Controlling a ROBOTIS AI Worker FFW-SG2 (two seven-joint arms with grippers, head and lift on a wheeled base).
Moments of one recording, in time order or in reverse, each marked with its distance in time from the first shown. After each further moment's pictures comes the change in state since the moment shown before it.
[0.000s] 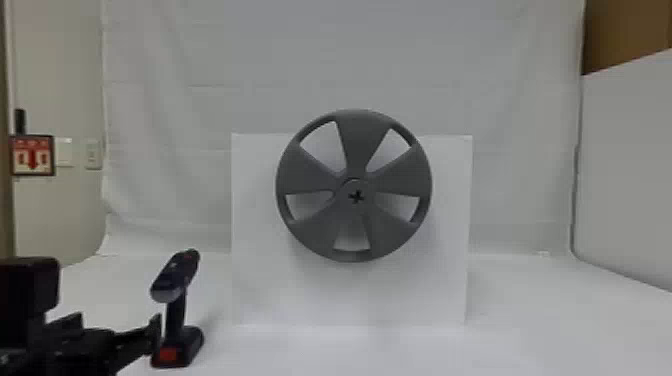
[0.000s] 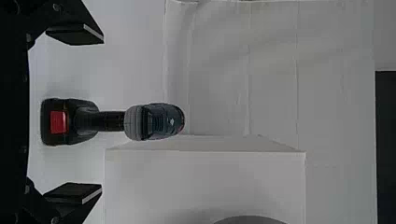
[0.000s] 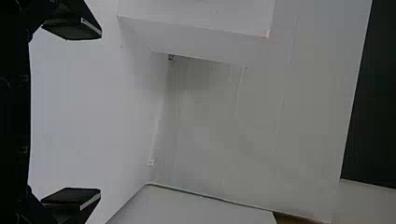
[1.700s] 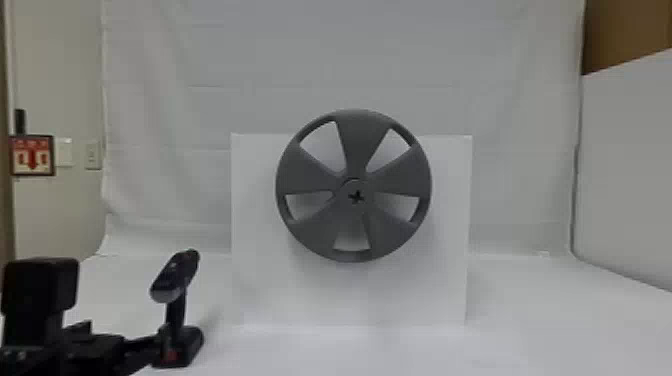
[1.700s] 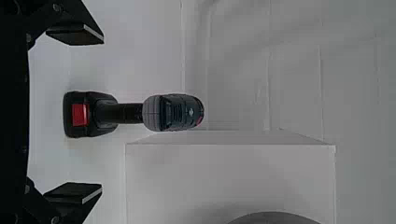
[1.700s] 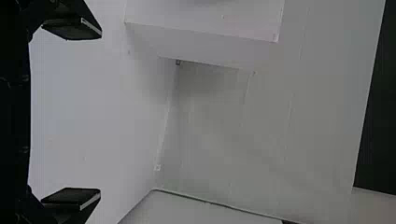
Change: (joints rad) left arm -0.031 0.007 -0.027 -0.006 -0.025 0.113 -0.006; right arm -0.003 -0.016 0.039 0.004 0.009 0.032 0.000
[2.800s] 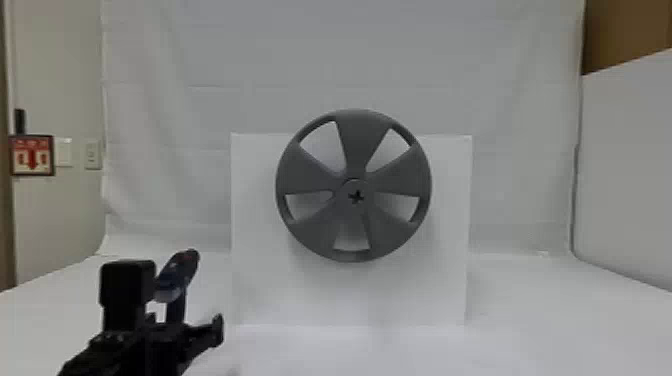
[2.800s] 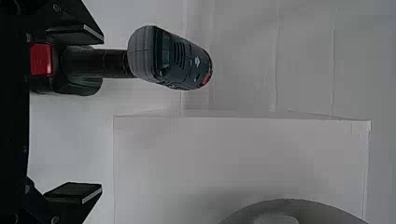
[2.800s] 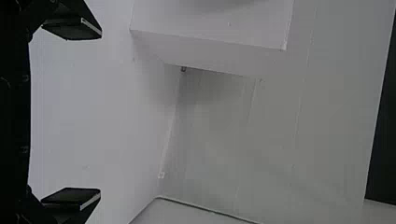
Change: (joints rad) left arm -0.120 -0.023 -0.121 0.327 0.047 -0.233 0.099; right arm -0.007 -0.011 0.042 0.012 0.006 0.012 0.002
